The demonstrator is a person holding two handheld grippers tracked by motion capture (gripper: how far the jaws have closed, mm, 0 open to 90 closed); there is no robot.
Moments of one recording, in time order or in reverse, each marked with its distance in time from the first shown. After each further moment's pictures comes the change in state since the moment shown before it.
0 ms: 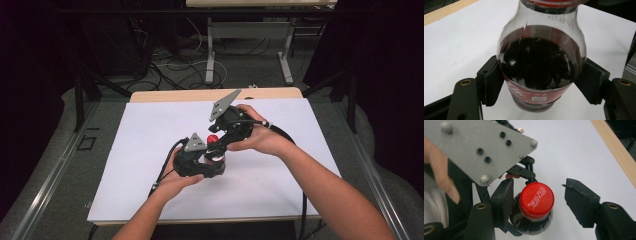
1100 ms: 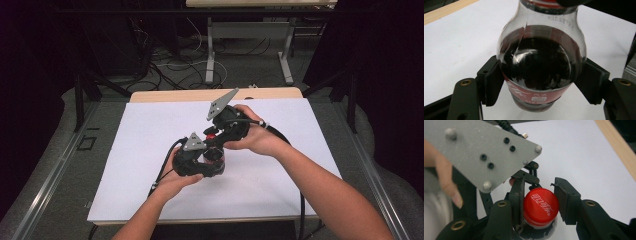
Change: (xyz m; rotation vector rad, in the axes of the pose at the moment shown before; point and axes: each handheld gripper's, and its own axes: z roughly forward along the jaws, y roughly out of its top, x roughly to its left) left arm -0.001 0.000 0.000 -0.011 -0.022 -0.014; right arm -0.006 0.004 0.006 -0.024 0.088 -0.038
